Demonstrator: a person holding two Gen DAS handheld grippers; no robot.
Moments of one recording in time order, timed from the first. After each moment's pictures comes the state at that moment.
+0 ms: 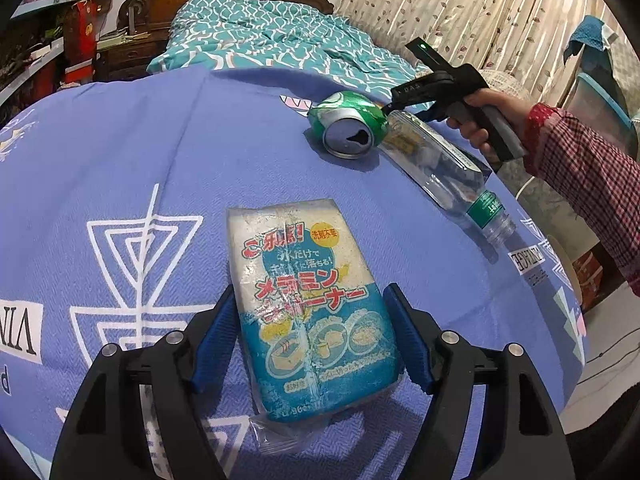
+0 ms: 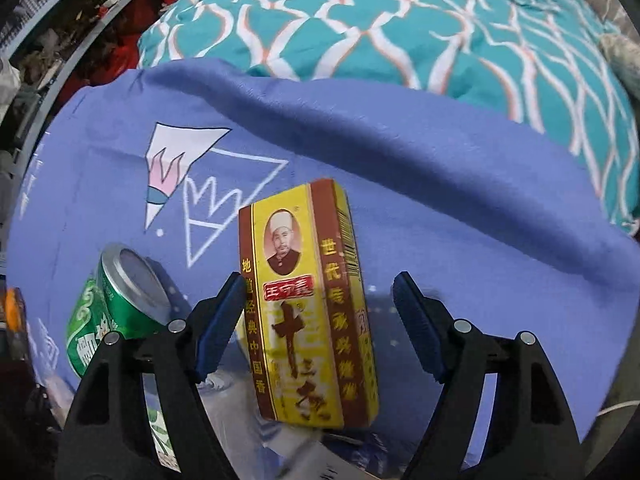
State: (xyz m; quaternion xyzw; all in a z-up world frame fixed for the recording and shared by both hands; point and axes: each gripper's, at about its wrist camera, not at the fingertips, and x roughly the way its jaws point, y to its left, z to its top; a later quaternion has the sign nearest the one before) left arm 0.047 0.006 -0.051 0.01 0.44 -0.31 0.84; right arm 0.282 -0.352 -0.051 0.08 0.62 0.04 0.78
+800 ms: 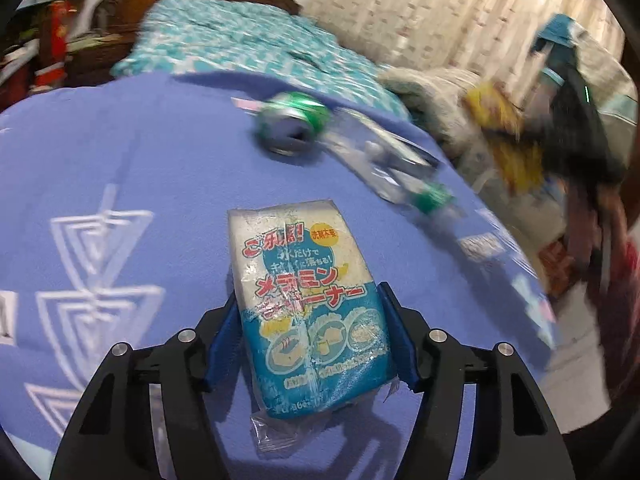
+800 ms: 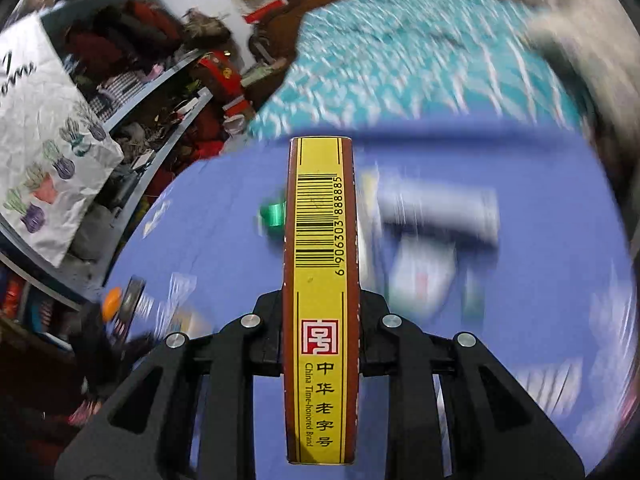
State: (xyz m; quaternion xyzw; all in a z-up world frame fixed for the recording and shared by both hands) left arm 0.014 -0.007 -0.037 -0.01 0.43 -0.39 0.82; right arm -0.056 -0.301 0.022 0.24 0.42 0.05 0.87
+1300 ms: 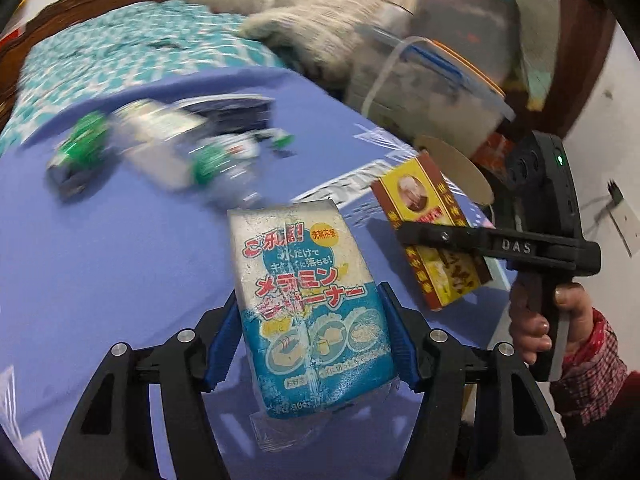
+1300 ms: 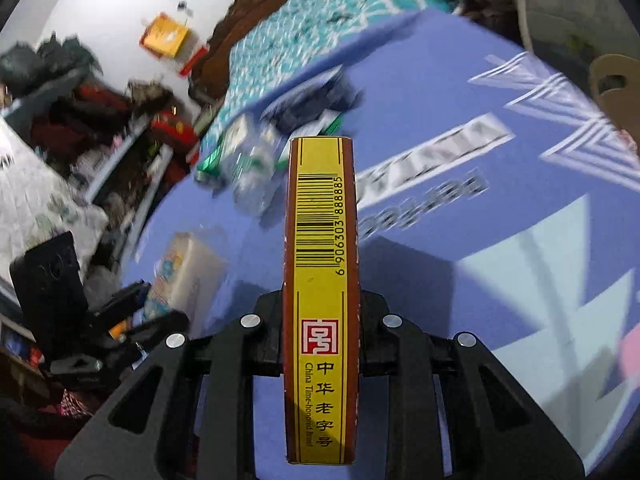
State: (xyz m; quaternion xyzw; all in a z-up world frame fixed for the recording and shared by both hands) left arm -0.068 -0.174 -0.018 0.14 0.43 -0.52 0.73; right arm -0.186 -0.367 -0.072 0.37 0.35 -0.04 0.86
